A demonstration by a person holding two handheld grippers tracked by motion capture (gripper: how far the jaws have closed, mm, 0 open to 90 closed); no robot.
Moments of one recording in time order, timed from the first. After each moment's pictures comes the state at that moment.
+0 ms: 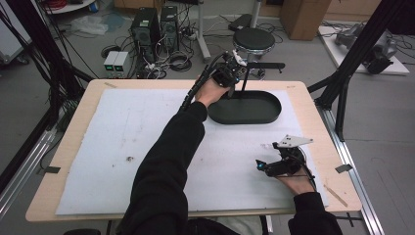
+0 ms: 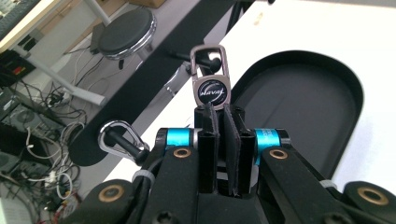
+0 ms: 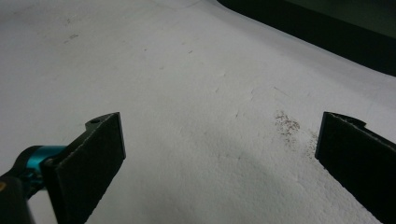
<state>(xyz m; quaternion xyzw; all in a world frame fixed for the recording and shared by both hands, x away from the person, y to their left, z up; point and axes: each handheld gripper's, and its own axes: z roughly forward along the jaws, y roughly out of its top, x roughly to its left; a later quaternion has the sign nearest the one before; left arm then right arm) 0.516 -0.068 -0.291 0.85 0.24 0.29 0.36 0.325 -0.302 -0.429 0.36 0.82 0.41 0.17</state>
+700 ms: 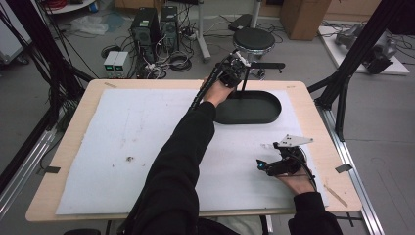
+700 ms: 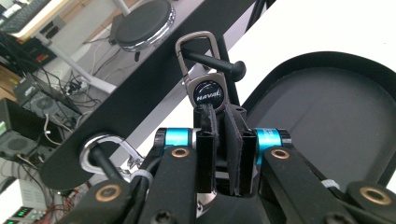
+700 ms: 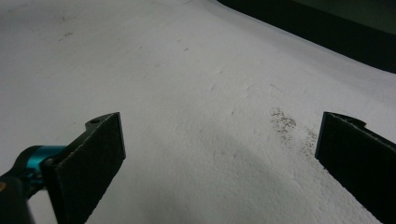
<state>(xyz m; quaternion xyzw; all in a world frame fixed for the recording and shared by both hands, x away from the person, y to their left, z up) 0.536 -0.087 -0.309 0.84 0.28 0.31 0.35 0.326 -0.304 -0.430 0.36 0.82 0.41 0.17</state>
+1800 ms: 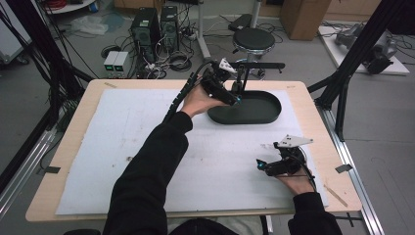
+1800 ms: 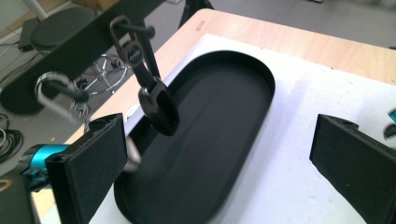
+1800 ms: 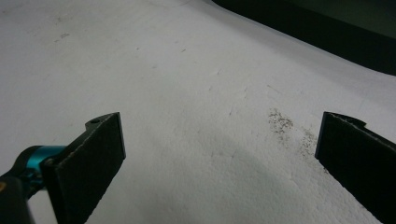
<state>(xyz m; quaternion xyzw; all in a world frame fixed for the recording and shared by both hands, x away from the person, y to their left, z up) 0.480 -0.029 -0.292 0.86 0.23 0.17 0.43 0.325 -0.303 -0.430 0.36 0.82 0.41 0.17</state>
